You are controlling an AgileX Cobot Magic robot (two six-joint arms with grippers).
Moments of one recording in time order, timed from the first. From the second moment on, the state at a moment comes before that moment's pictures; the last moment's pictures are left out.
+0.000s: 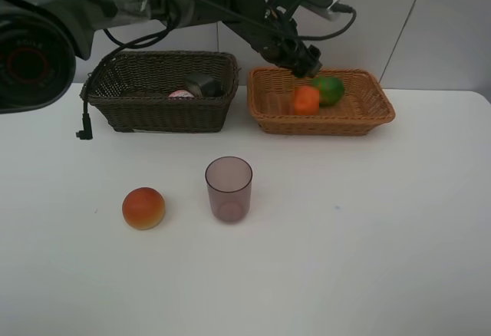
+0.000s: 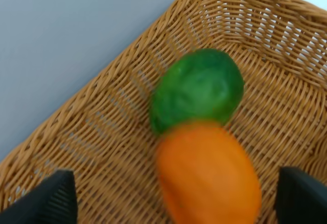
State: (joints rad) left arm -0.62 2.42 -2.10 -0.20 0.42 0.36; right arm 0.03 0.00 -0.52 -0.09 1.06 0.06
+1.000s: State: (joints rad) left arm -0.62 2.39 -2.10 -0.20 0.60 0.35; right arm 0.03 0.00 -0.52 -0.09 1.06 0.06
